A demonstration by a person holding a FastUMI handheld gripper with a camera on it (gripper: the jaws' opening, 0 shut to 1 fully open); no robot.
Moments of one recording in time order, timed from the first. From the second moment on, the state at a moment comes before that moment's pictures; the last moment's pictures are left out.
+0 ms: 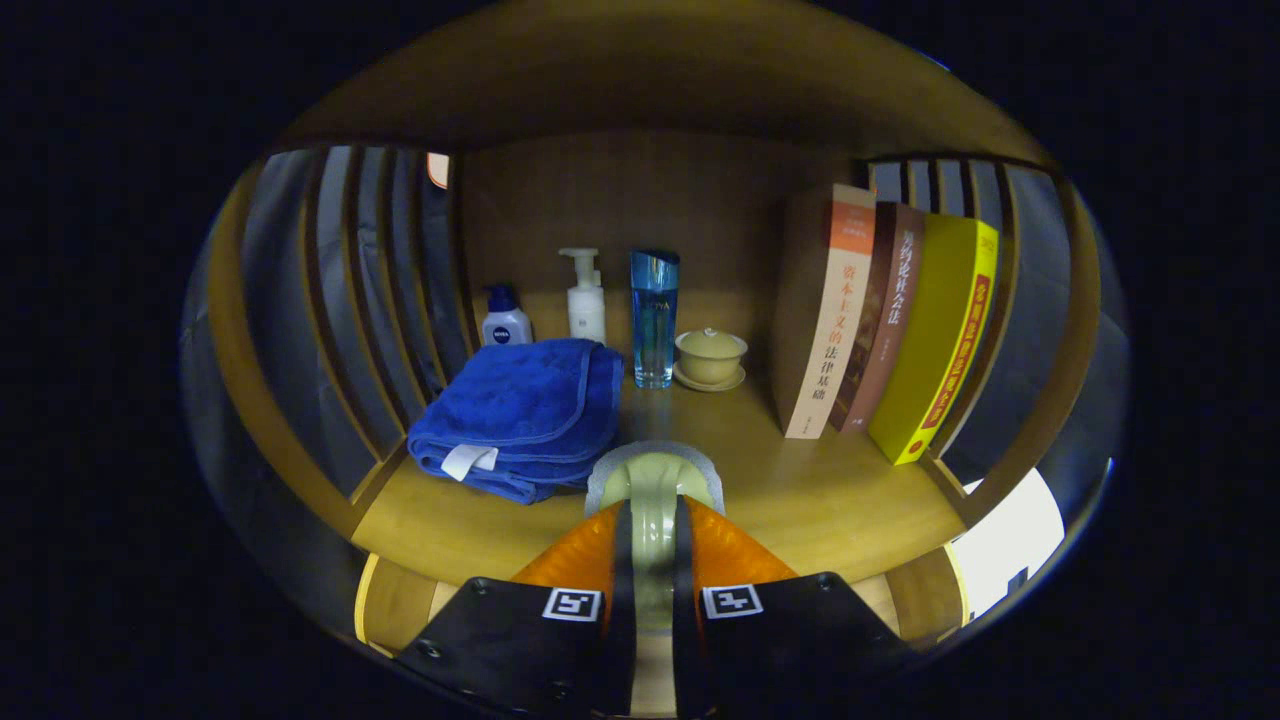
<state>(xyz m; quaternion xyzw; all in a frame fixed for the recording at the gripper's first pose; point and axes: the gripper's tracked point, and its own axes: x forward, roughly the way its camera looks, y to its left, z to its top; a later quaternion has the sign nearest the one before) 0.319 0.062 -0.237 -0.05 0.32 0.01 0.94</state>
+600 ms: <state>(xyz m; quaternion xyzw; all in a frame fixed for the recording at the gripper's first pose) 0.351 0.054 -0.270 -0.08 0.33 -0.01 0.94</state>
